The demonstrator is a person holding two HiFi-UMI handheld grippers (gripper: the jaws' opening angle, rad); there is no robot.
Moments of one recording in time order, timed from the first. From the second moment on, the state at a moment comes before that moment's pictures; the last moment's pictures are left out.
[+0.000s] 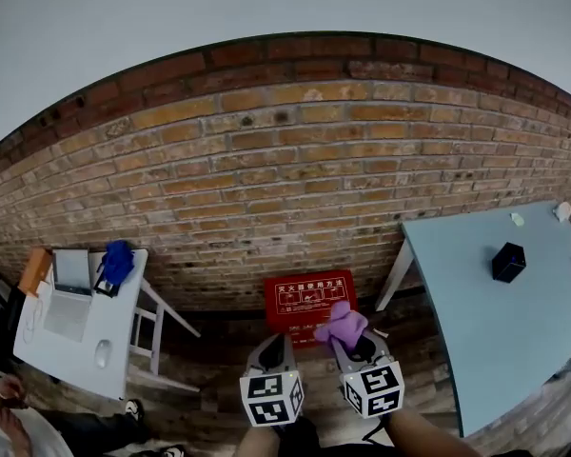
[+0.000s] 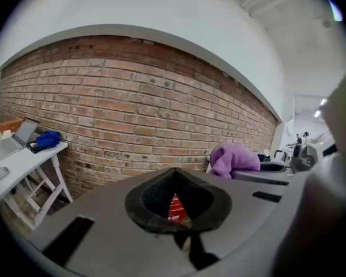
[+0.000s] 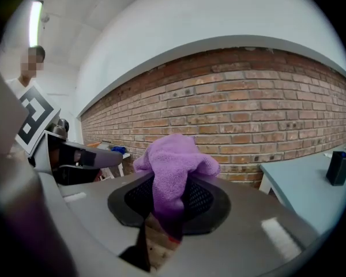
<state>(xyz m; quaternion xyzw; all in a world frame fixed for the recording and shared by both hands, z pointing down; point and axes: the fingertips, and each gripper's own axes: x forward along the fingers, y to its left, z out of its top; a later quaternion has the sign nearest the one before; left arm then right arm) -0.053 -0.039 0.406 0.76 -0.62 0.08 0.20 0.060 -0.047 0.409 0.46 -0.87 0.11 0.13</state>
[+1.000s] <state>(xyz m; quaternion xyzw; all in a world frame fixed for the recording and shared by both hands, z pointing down) -0.187 -0.179 0.556 0.71 -0.63 0.12 0.29 -0.116 -0.214 0.653 0.31 -0.87 0.17 0.35</state>
